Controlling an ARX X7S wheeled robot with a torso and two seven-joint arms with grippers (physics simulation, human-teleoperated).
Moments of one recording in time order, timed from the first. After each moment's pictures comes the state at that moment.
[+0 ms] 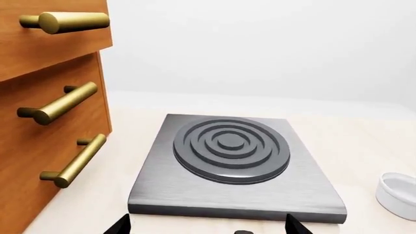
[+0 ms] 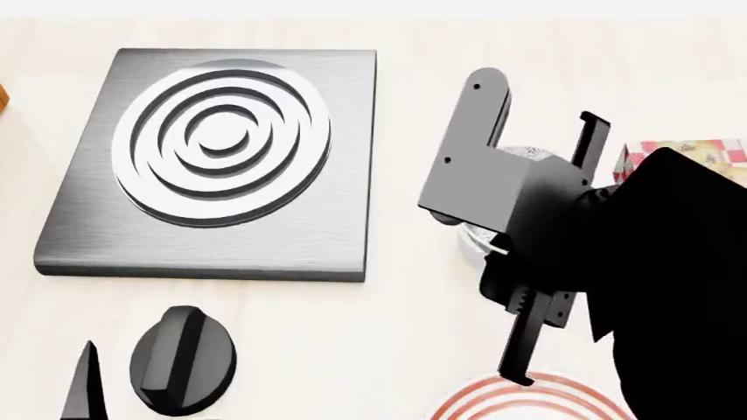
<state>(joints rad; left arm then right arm) 0.10 -0.36 0.13 0.84 -0.40 -0.47 -0.44 1.42 0.72 -1.09 -0.18 0.21 1.12 -0.83</state>
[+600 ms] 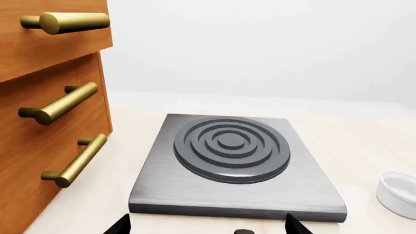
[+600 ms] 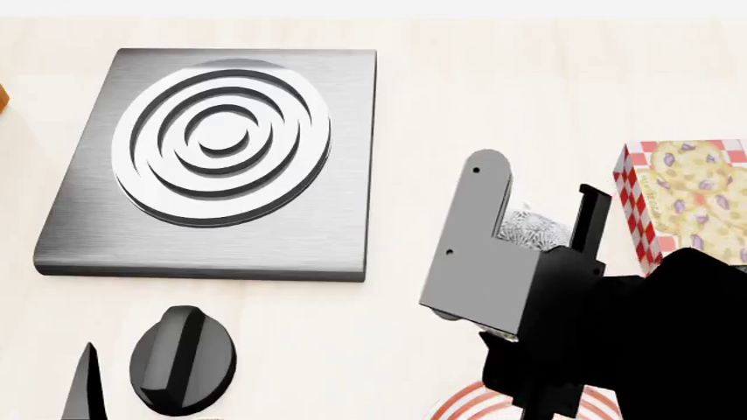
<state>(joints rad) 0.11 -0.38 0.14 0.84 -0.40 -0.47 -0.46 1.30 0.85 -1.00 -0.50 0.30 1.22 -0.78</state>
